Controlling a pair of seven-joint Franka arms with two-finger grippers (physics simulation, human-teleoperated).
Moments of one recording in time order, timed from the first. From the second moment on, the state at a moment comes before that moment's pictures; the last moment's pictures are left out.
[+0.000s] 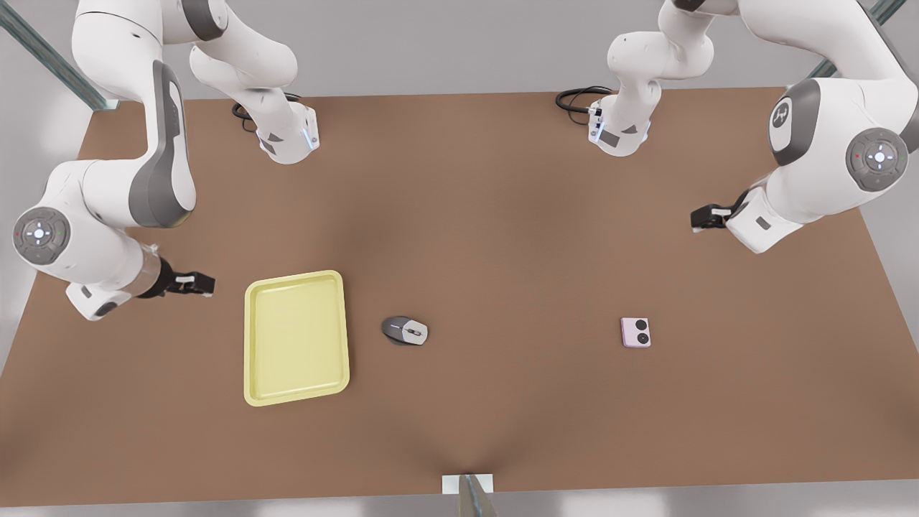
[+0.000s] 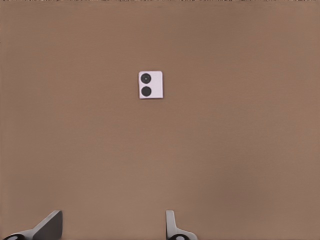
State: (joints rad) left arm -0.06 0.16 -0.03 -1.39 0.01 1.34 -0.02; right arm -0.04 0.26 0.05 -1.47 -0.04 1.64 0.04
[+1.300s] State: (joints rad) left arm -0.06 0.71 -0.03 -1.76 0.01 2.44 0.01; right arm -0.04 0.27 0.06 -1.46 -0.04 1.70 0.05
